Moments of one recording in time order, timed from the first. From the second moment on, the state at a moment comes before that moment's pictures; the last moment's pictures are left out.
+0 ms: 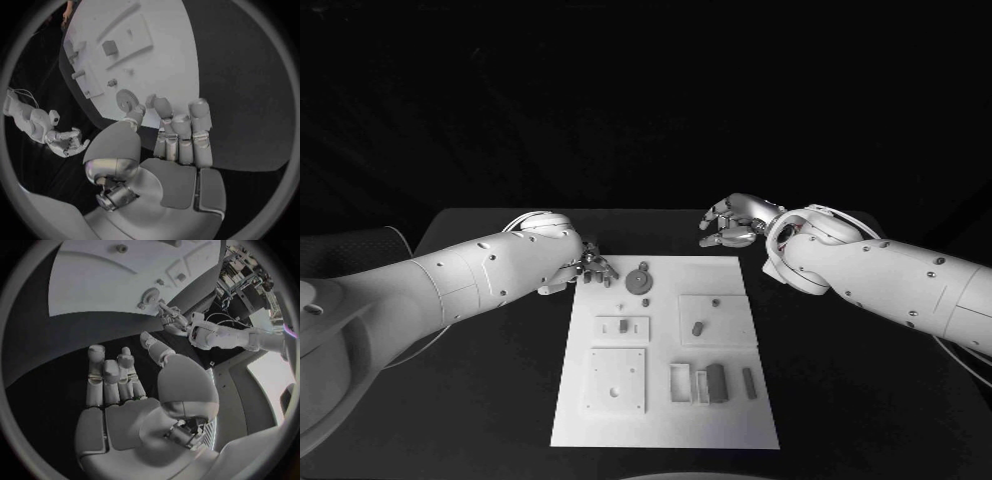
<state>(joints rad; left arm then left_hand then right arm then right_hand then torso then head) 1.28 -0.41 -0.18 0.91 -1.17 0.15 -0.44 0.85 -0.01 0.22 -0.03 0.05 1.03 0.03 0.29 0.62 1.30 -0.06 0.85 0.56 1.17 -0.17 1.37 0.69 0.02 1.25 -0.24 0.75 1.31 1.20 -0.68 0.00 1.24 -1.29 -0.26 -0.07 1.05 -0.11 0.52 -0.24 0.10 0.84 0.17 0.27 0.41 0.93 0.07 1.25 0.97 1.06 -0.03 1.60 0.77 0.22 1.04 0.01 0.98 1.31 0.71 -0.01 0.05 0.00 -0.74</state>
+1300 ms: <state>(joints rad) 1.28 -0.41 -0.18 0.93 -1.16 0.14 -0.44 0.97 -0.03 0.35 -0.03 0.05 1.08 0.04 0.29 0.61 1.31 -0.07 0.88 0.59 1.19 -0.18 1.40 0.70 0.02 1.27 -0.25 0.78 1.31 1.20 -0.68 0.00 1.24 -1.29 -0.26 -0.07 1.05 -0.11 0.52 -0.23 0.10 0.83 0.17 0.27 0.41 0.93 0.07 1.26 0.97 1.06 -0.03 1.60 0.77 0.22 1.04 0.01 0.98 1.31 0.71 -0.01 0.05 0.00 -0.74</state>
